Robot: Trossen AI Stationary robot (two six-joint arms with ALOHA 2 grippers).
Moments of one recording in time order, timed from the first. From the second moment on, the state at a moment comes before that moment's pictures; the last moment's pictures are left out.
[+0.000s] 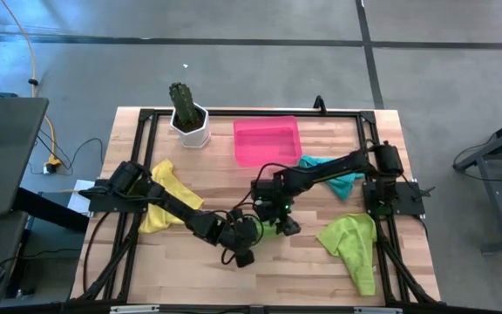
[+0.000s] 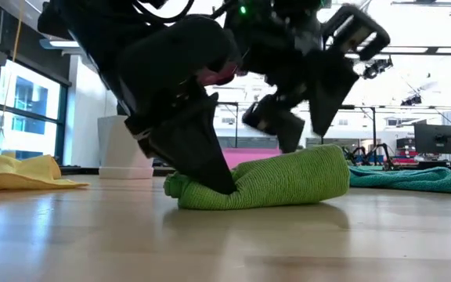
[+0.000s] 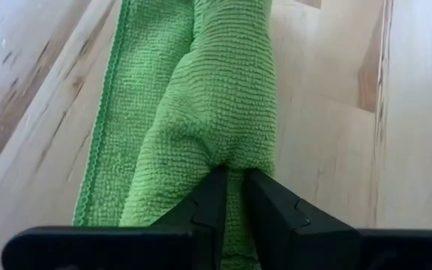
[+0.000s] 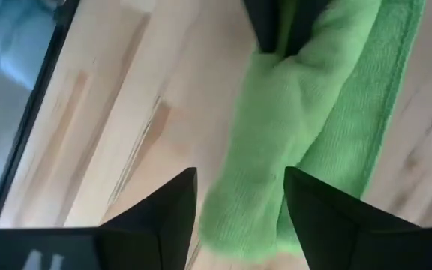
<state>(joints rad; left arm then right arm) -0.34 2.03 1.13 -0.11 -0.30 -0.67 0.09 1.95 1.37 -0.76 -0.53 -0.31</state>
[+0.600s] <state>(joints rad) -0.33 2.03 1.13 -0.10 -0.30 -0.70 0.33 1.84 1.26 -1.04 -0.47 -0.21</state>
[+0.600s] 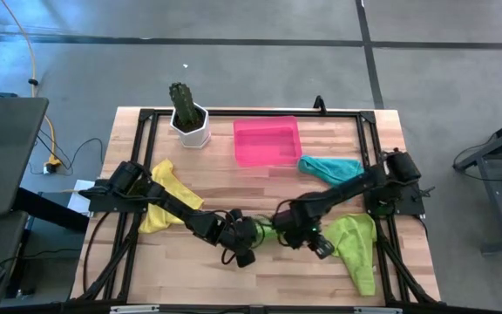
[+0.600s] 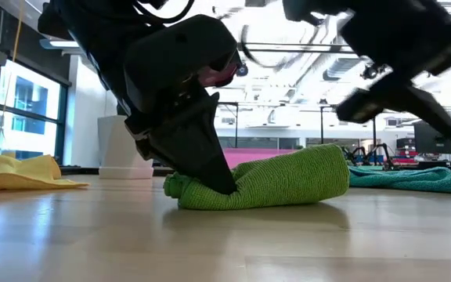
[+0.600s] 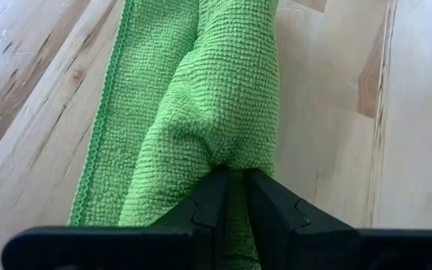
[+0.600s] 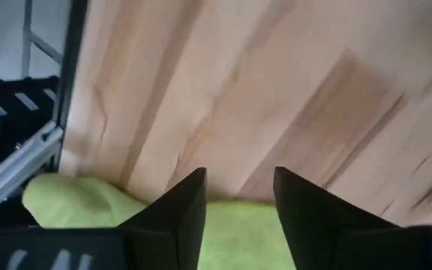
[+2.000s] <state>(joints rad) -0.32 2.03 1.13 -0.07 -0.29 -0.71 0.36 1.66 0.67 0.22 0.04 -0.06</state>
